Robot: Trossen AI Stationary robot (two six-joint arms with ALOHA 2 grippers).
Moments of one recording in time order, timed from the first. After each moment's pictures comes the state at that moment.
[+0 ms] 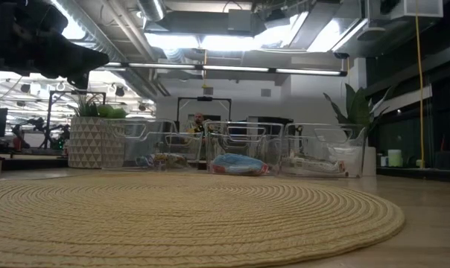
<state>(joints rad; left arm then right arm) -0.01 0.01 0.01 0.03 -0.08 -0.05 0.16 0.45 0.67 -0.18 0.30 -0.05</state>
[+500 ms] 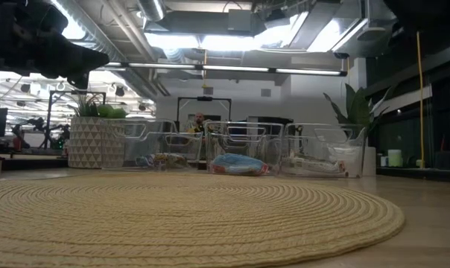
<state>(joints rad) -0.01 0.02 0.01 0.03 -0.08 -0.05 0.08 0.01 0.17 0.14 0.03 -0.03</state>
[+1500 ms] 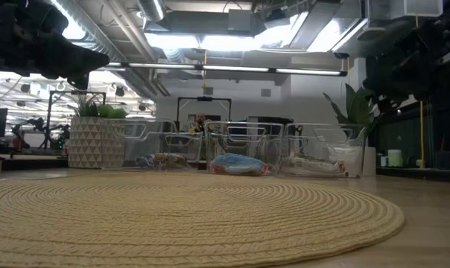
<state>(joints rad) -0.01 0.02 0.01 0.03 -0.09 -0.05 -0.09 0.16 0.01 0.04 -0.14 0.13</state>
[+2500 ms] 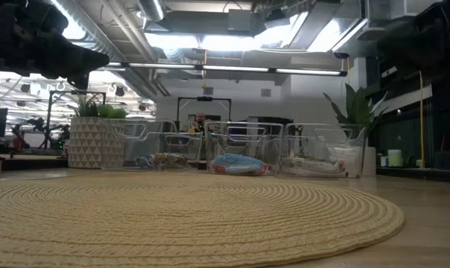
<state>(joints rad) -0.01 0.02 0.01 0.03 -0.09 -0.05 -0.06 0.00 0.01 0.10 -0.23 0.11</state>
